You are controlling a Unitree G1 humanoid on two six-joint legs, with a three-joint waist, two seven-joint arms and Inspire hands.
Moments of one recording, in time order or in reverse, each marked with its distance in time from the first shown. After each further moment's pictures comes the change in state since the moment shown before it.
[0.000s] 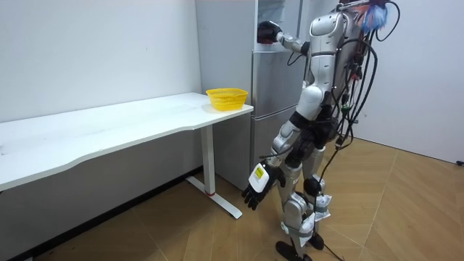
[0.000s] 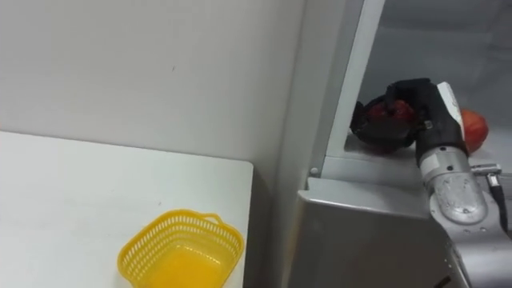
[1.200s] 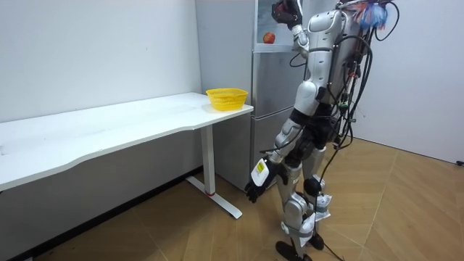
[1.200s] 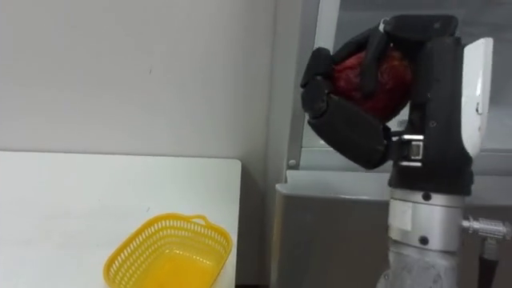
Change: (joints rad) left arm -0.031 -0.035 -0.109 0.147 -0.002 -0.136 0.077; right arm 0.319 0.216 0.065 -0.765 -0.515 -0.182 -0.300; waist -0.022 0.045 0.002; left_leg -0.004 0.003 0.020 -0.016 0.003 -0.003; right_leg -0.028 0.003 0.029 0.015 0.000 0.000
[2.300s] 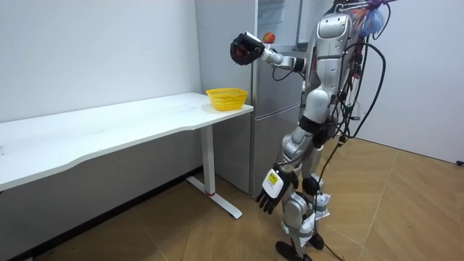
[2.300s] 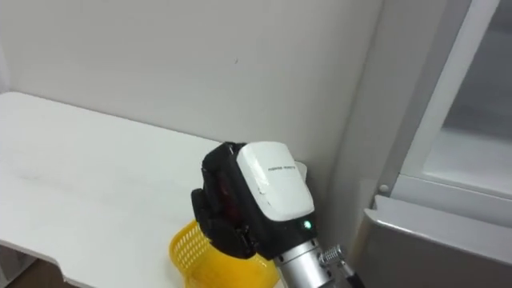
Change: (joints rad) left arm -0.053 0.034 -0.053 0.011 0.010 0.015 -0.053; right arm -0.010 -0.004 0.338 0.364 -0.301 0.017 0.173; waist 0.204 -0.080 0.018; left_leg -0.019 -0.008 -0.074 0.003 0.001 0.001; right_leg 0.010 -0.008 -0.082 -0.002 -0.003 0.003
